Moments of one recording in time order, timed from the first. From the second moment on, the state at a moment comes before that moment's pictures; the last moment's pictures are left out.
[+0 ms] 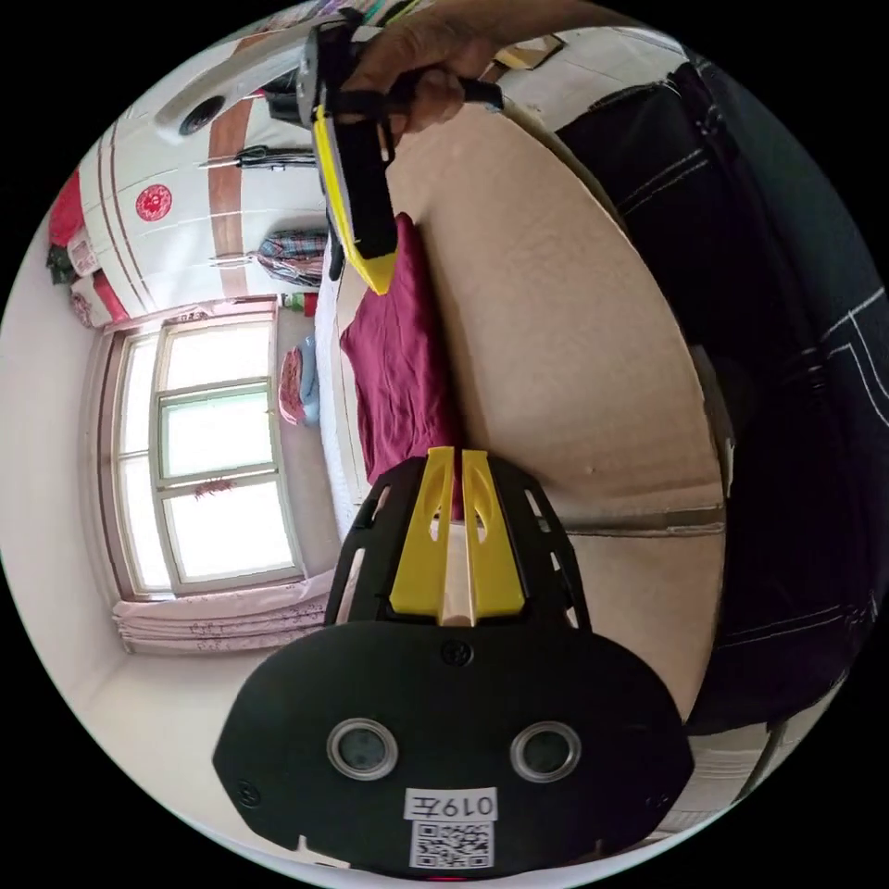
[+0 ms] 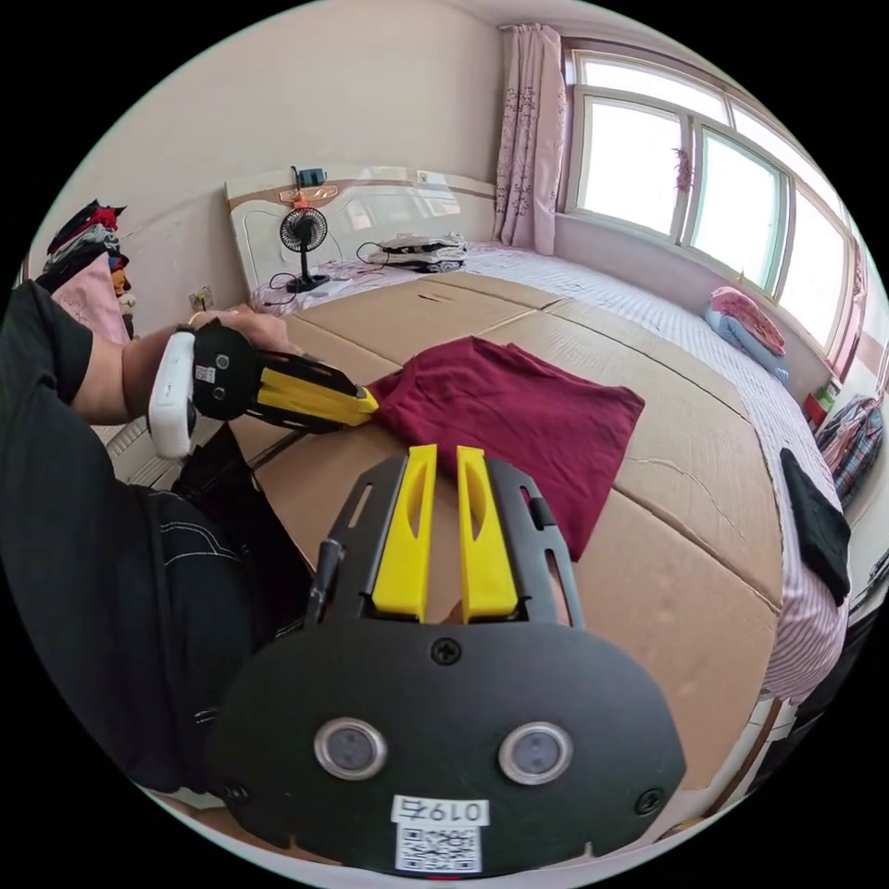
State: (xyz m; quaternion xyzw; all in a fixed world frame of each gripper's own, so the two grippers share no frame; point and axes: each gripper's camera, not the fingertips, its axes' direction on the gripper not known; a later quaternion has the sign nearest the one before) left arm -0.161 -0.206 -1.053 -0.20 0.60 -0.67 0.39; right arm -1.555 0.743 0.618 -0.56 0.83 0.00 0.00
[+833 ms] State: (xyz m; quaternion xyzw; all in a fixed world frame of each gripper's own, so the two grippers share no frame) left arm -0.123 -0.239 -1.107 -0.23 0.59 -0.68 0.38; right arm -1.827 0.702 0.486 -0.72 0.69 -0.01 -0.05
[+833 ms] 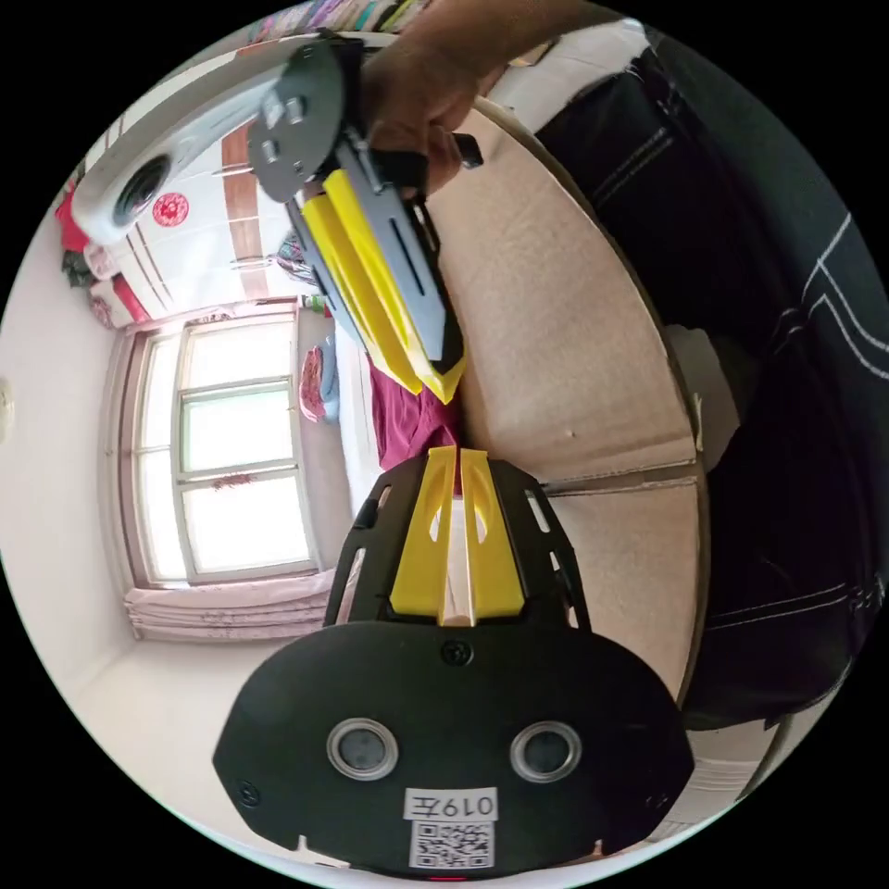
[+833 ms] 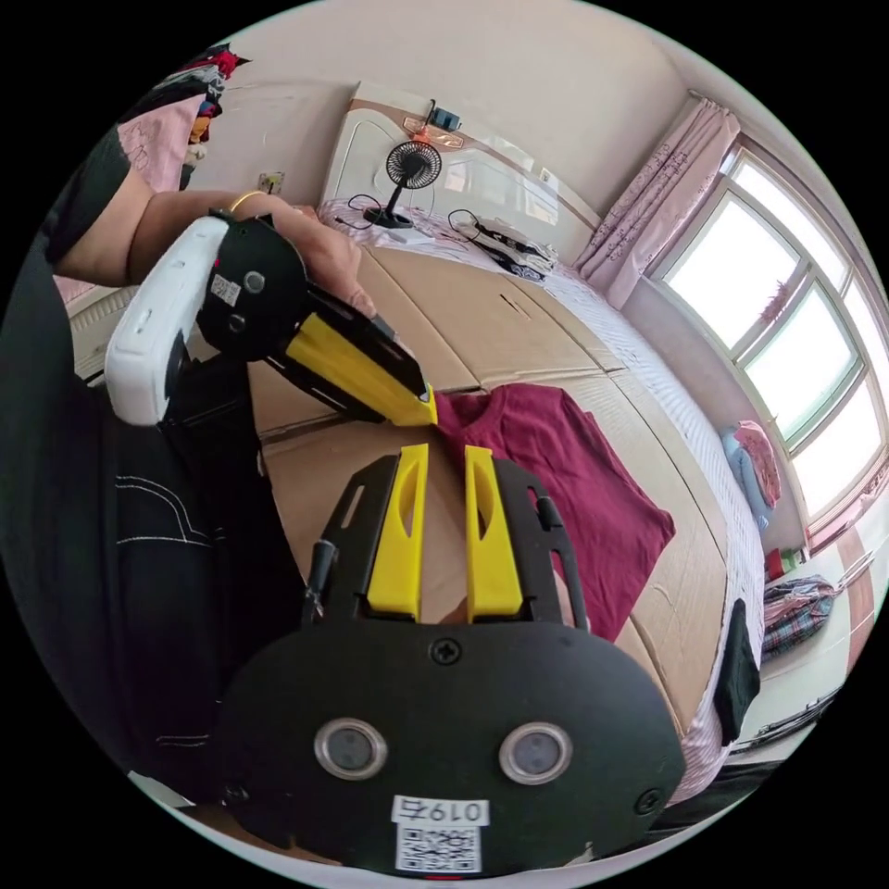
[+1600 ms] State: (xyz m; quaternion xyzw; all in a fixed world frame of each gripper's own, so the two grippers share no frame) left arm 0.166 -0.039 -1.155 -0.19 0.75 -0.63 0.00; right arm -1.757 0.557 0.511 -0.65 0.64 0.04 -0.41
